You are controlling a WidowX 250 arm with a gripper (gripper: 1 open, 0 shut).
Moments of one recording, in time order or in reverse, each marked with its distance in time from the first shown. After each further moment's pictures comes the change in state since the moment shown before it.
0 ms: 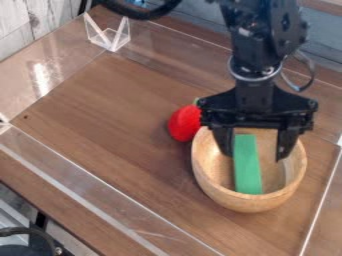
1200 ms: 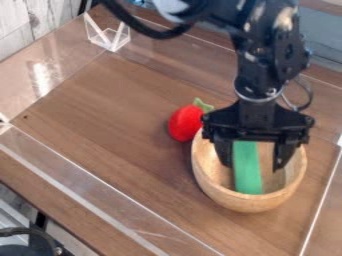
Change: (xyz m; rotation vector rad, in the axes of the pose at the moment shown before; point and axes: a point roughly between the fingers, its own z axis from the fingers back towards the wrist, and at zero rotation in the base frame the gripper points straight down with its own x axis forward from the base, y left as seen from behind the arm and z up) arm 0.004 0.003 -0.030 0.055 -0.015 0.096
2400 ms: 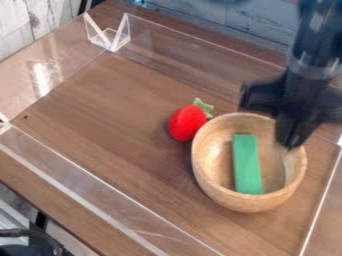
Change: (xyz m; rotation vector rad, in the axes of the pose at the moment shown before) arm -0.003 -0.042 0.050 0.048 -0.027 -0.164
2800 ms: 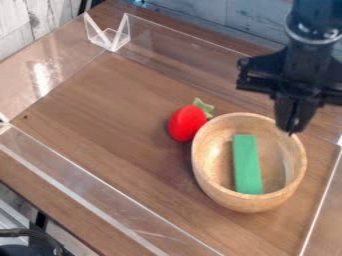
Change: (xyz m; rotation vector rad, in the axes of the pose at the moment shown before) arm 0.006 0.012 0.017 -0.056 -0.035 -0.057
